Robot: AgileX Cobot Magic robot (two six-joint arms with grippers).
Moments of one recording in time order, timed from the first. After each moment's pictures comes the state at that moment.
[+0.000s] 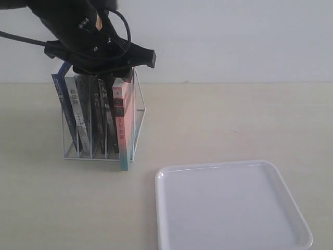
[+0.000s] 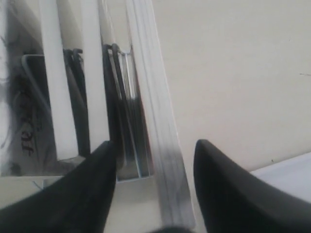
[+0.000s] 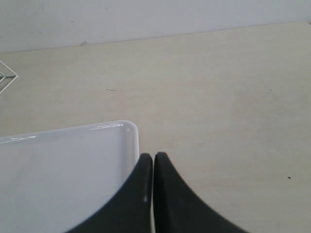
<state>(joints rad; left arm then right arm) -0.63 1.73 -1.47 0.34 0.83 -0.59 0.09 0.00 0.00 0.03 0.39 0.10</state>
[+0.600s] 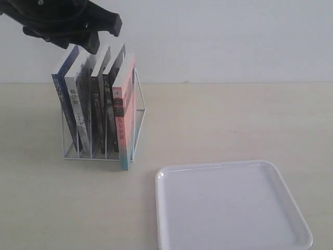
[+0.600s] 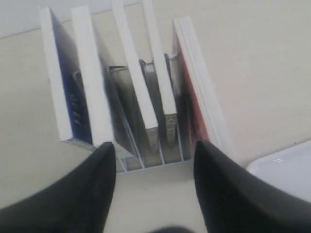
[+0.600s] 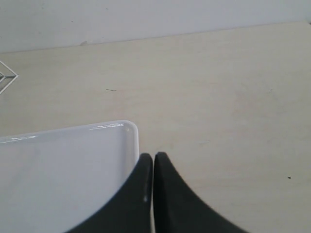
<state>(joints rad) -0.60 1.57 -1.53 0.36 1.02 -0.44 0.09 0.00 0.00 0.03 0.39 0.10</state>
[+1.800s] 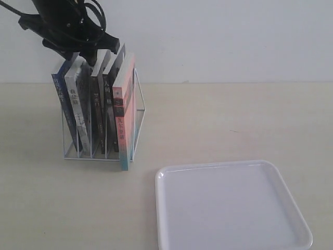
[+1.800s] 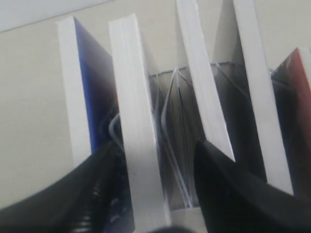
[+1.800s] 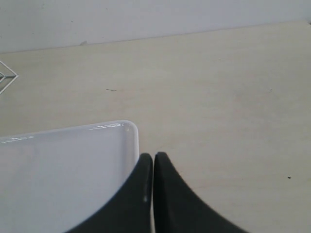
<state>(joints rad) -0.44 1.93 -1.79 0.35 1.05 -0.31 0.09 0.00 0.00 0.03 0.39 0.10</state>
